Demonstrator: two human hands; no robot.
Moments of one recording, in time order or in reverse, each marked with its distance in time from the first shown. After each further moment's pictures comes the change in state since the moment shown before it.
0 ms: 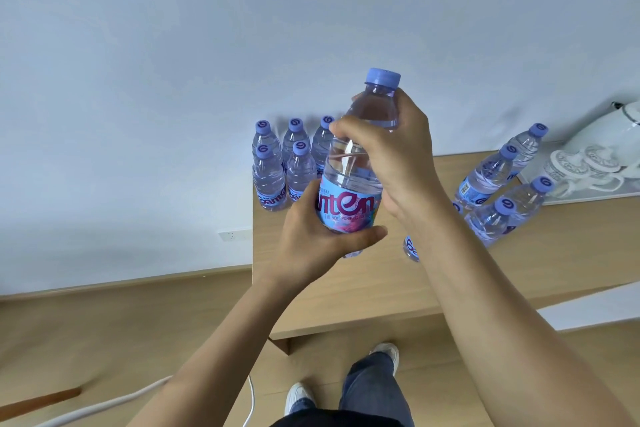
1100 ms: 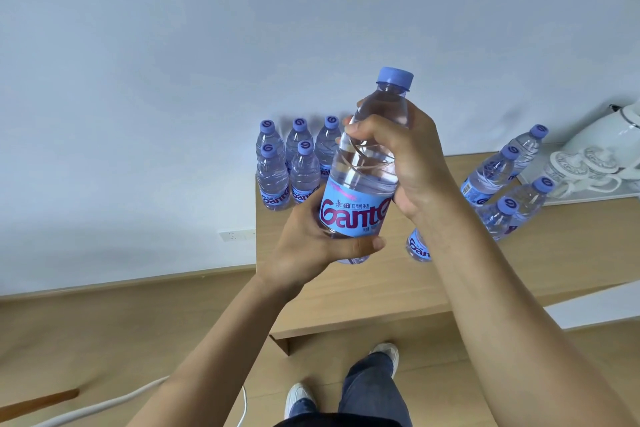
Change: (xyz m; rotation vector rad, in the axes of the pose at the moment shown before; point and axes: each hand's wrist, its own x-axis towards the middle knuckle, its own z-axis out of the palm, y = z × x) left_hand -0.007 -0.002 -0.018 -0.185 -0.194 0.003; right_hand -0.004 -0.001 -0.005 0.204 -0.151 0.109
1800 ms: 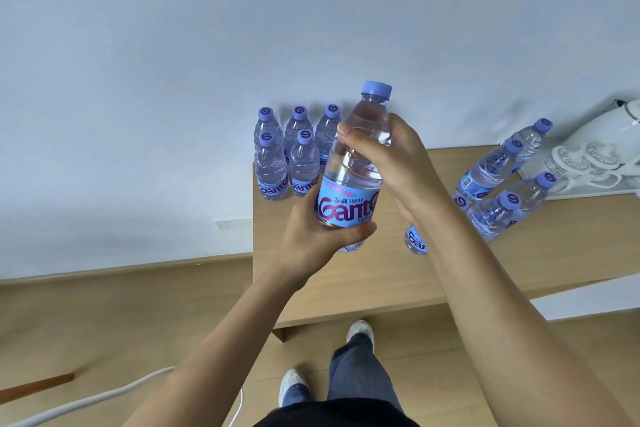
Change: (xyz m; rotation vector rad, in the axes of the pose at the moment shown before) left_hand 0.016 -0.037 -0.001 0.084 0.177 0.047; right_hand 0.007 0.034 -0.013 -0.355 0.025 0.039
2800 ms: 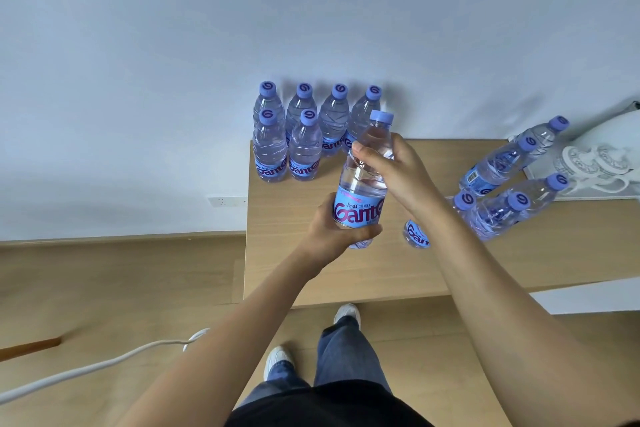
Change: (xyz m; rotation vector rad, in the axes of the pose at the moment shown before) left_hand 0.027 -0.077 0.026 -0.062 -0.053 -0.325; right_hand 0.027 0.071 -0.021 -0.147 0.008 0.176
